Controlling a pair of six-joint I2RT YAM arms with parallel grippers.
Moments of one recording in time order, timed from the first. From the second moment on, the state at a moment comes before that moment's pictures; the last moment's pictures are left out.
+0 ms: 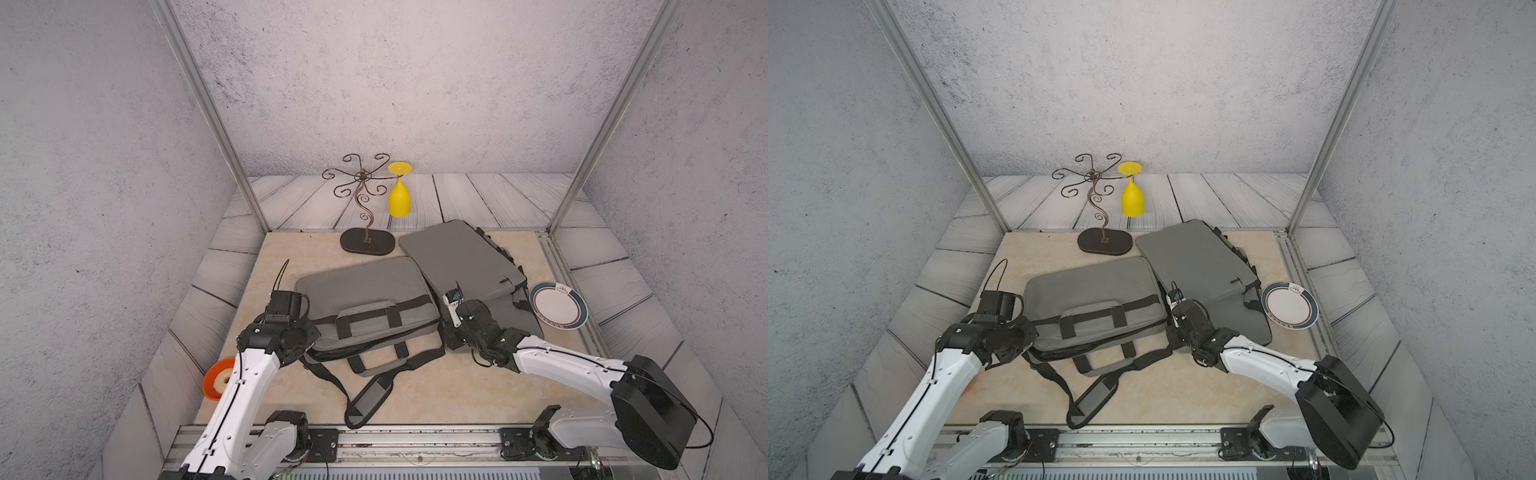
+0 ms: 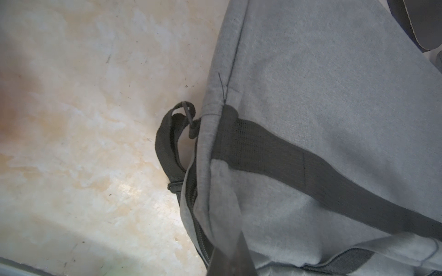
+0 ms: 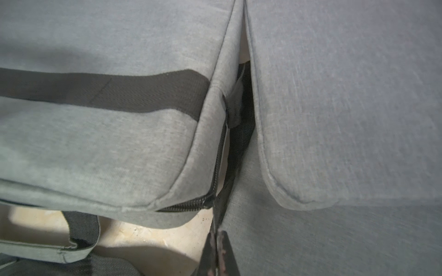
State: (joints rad) left arm -0.09 0.94 0.80 -0.96 0.01 -0.76; right arm 0.73 1.31 0.65 -0.11 0.14 0.23
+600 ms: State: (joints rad) left arm -0.11 0.77 0.79 -0.90 0.13 -0.36; right arm 0.71 1.40 0.71 -0.12 0.05 0.15
